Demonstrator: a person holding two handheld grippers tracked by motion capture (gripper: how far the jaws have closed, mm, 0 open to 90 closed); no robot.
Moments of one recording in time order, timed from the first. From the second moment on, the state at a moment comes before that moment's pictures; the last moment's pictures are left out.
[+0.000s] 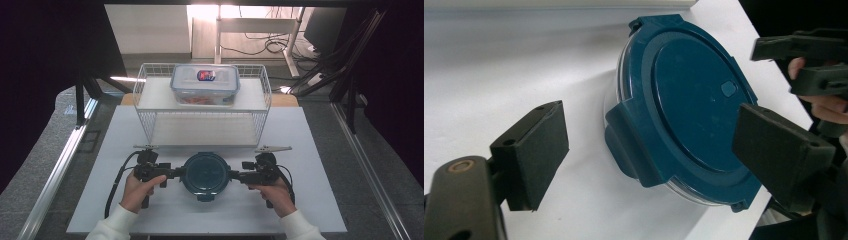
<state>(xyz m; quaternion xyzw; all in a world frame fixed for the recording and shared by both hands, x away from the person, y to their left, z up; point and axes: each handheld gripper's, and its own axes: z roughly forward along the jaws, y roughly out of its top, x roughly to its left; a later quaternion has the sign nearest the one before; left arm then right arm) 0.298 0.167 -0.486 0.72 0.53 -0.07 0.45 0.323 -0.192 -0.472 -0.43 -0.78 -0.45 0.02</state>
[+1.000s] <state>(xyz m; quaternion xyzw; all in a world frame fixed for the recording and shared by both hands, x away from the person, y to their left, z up) 0.308 0.140 -0.520 0.70 0.53 -0.17 0.44 0.336 -0.164 -0.509 -0.47 -0.76 -0.43 0.15</state>
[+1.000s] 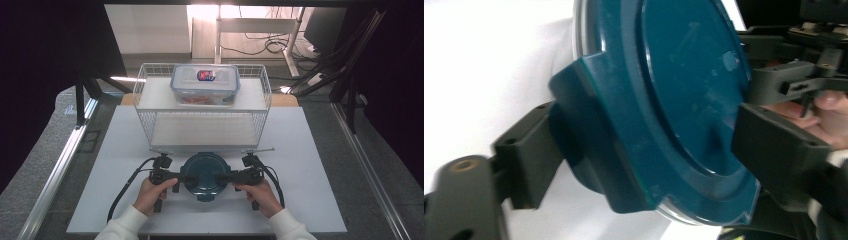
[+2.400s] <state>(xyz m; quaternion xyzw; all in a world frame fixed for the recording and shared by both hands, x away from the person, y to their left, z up) 0.277 0.146 -0.469 0.70 0.51 -0.09 0.49 0.314 -0.173 -0.466 -0.41 -0.76 -0.50 0.09</state>
